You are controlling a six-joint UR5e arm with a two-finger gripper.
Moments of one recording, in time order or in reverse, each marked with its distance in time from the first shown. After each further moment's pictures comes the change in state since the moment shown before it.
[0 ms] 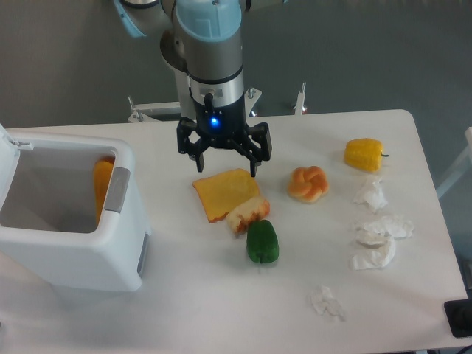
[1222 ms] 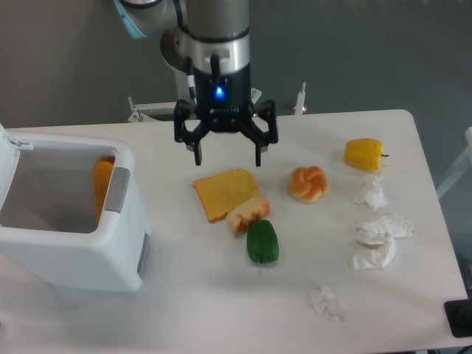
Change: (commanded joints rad) arm 0.026 0.037 0.173 0.006 -0.182 -0.204
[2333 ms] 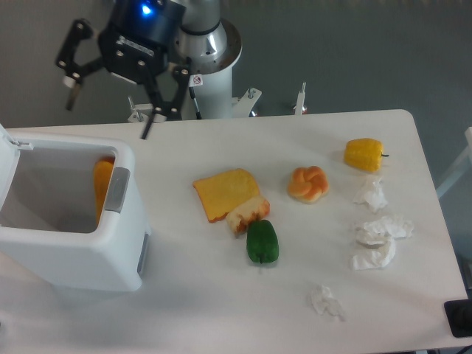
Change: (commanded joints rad) arm -0.087 0.060 0.006 0.072 -0.494 -0.137
